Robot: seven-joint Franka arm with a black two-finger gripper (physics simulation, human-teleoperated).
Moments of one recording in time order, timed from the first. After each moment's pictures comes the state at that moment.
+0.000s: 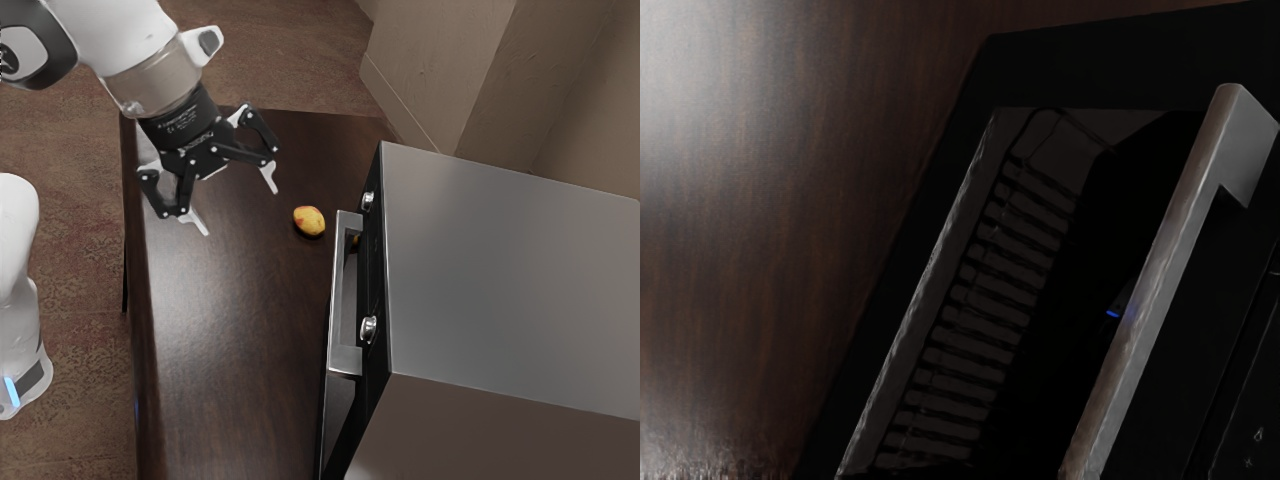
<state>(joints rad) -0.11 -0.95 -0.42 -2.24 -0.23 1.98 -2.09</state>
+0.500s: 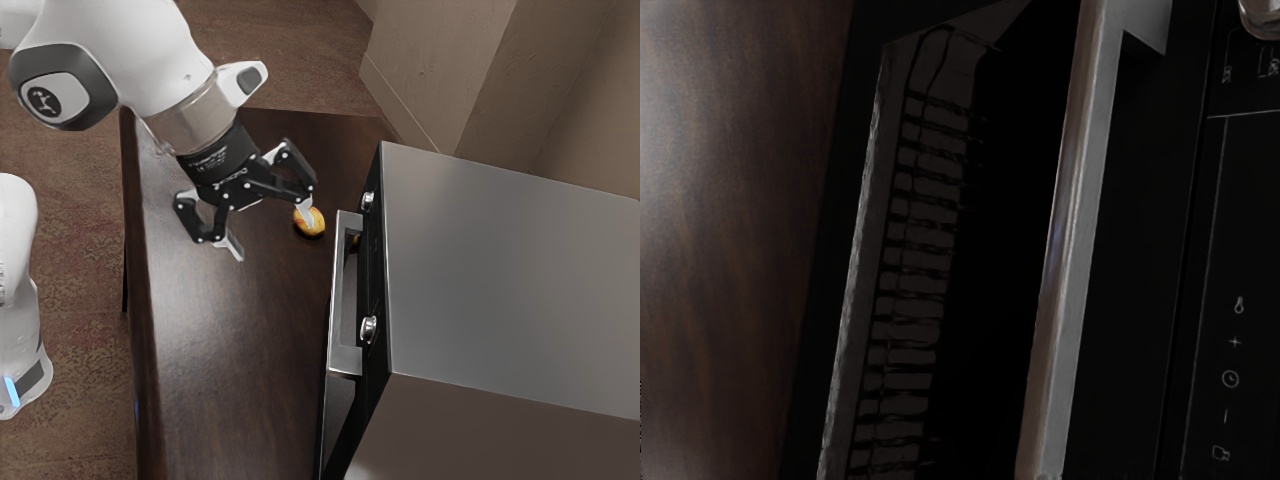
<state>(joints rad) -0.05 -0.88 -0.49 -2.25 -0.25 2.11 -1.86</state>
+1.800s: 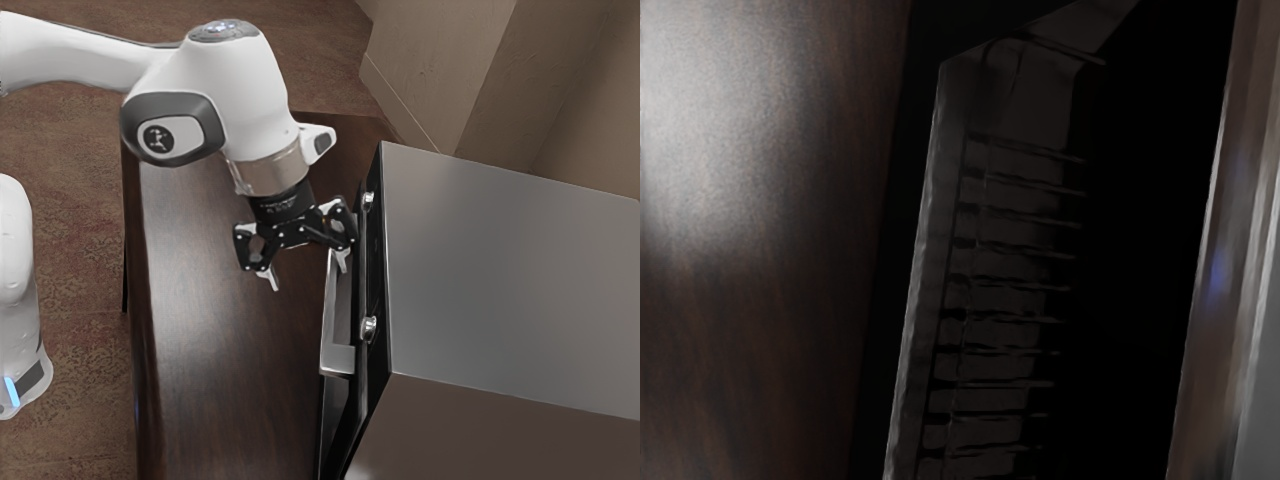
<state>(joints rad) 0.09 -0.69 -0.52 -2.29 -0.37 2.15 -1.65</state>
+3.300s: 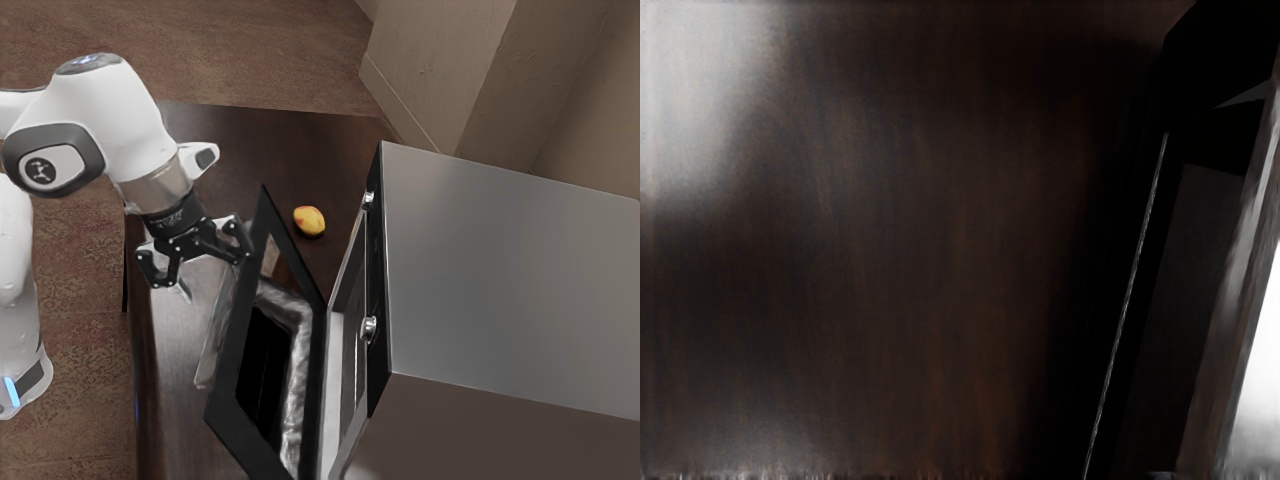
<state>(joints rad) 0.03 -1.23 -0.51 -2.74 -0.62 2.10 -1.58</state>
